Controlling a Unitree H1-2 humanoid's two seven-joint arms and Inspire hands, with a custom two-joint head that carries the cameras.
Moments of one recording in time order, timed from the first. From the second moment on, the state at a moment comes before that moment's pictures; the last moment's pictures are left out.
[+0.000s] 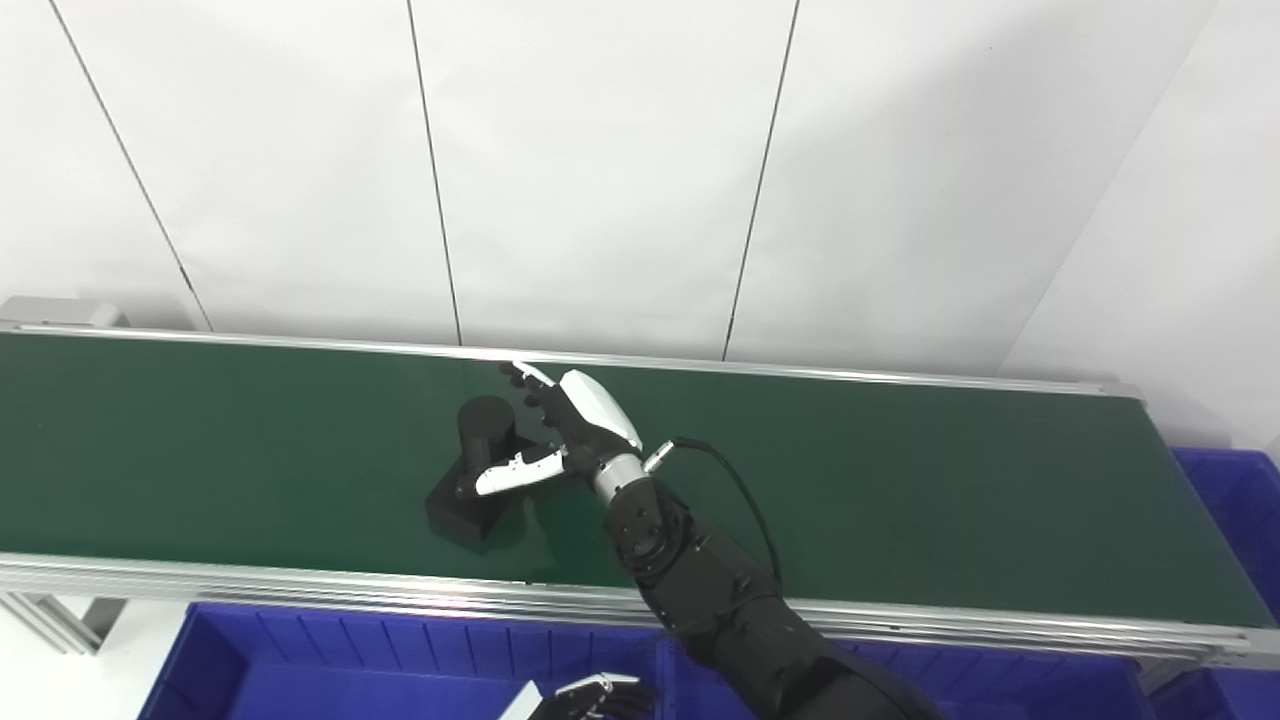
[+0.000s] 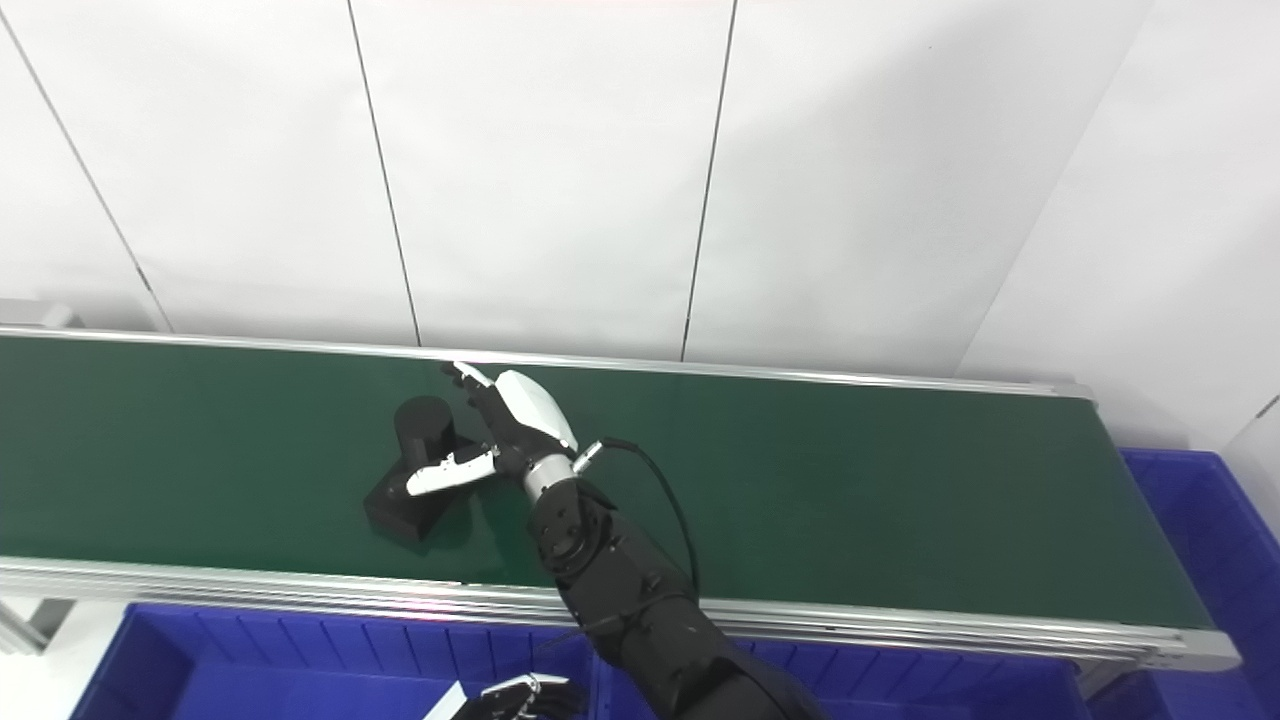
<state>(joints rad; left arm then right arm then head) 0.03 0.22 -0.64 0.39 0.14 -0.43 0.12 -0.85 0.19 0.38 1.16 -0.45 -0.16 -0.21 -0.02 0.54</state>
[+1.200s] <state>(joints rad) 0.05 0.23 -0.63 0.34 0.15 -0.43 0.12 -0.77 0.22 0.29 1.18 -0.38 -0.30 -0.50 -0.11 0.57</state>
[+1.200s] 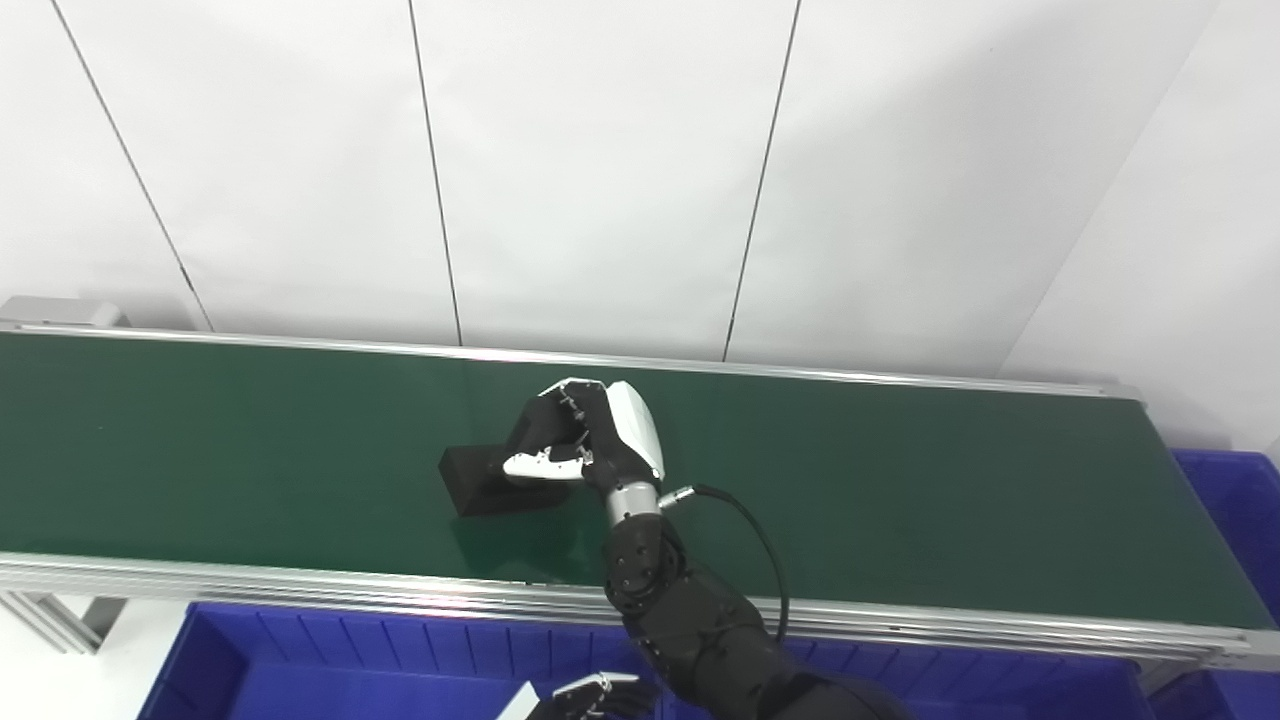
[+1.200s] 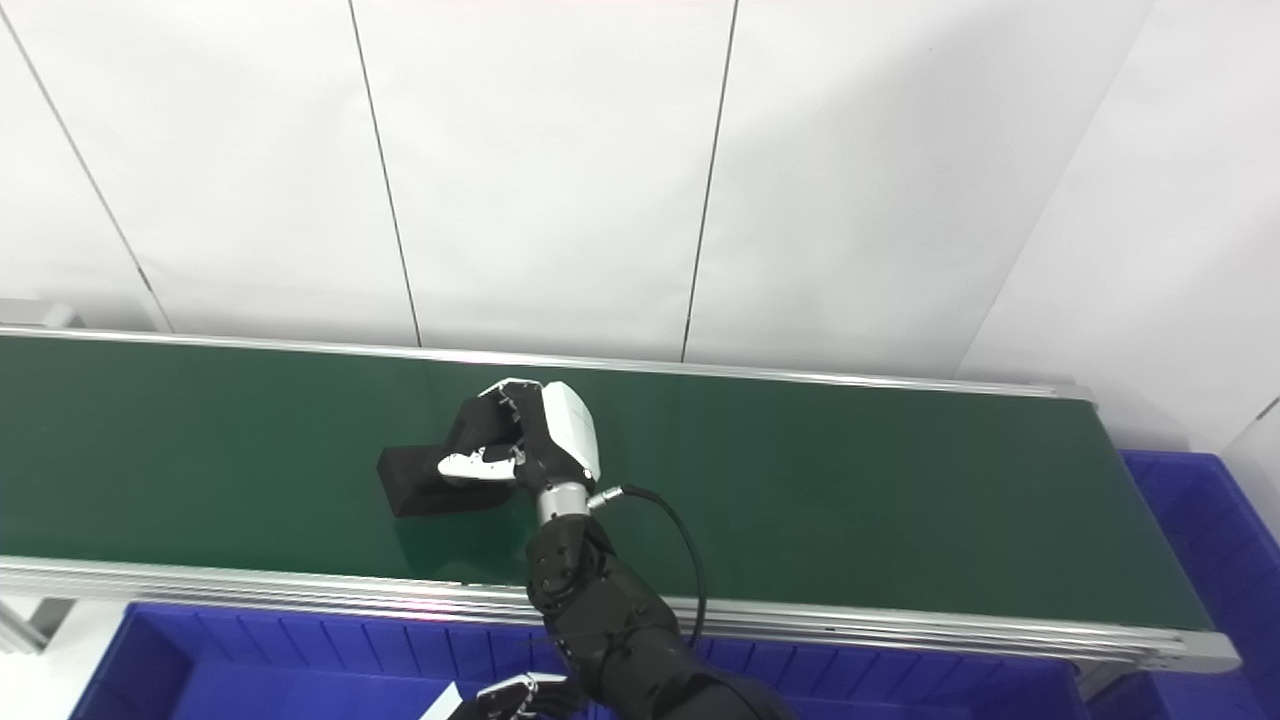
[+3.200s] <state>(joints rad) 0.18 0.15 -0.30 0.16 0.02 -0.43 -0.14 0.16 -0.21 0.18 -0.09 -0.67 0.31 -0.02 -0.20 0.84</state>
